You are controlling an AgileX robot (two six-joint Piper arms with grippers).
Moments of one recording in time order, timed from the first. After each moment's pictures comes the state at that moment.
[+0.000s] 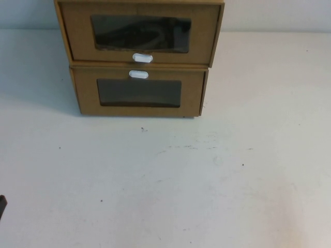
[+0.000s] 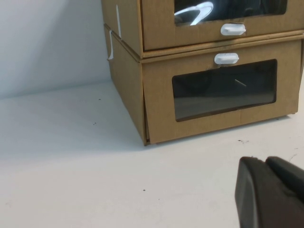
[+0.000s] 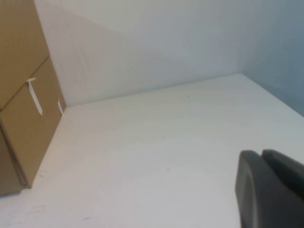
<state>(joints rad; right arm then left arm) -0.02 -0.01 -0.03 -0.34 0.15 0.46 -0.33 0.15 0.03 -0.48 -0.02 0.56</state>
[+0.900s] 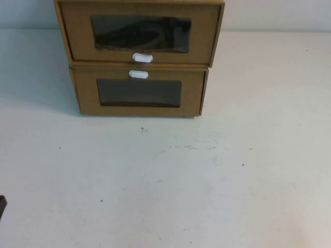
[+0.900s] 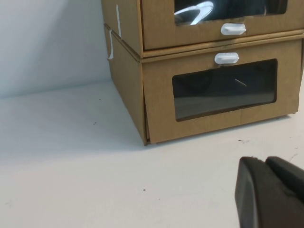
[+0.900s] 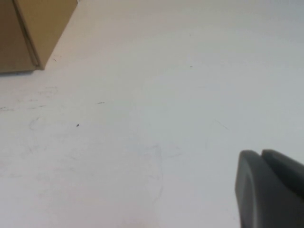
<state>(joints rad) -0.02 -0.01 0.03 0.19 0.35 -0.14 -0.33 0.15 0.03 -0.48 -0.02 0.56</state>
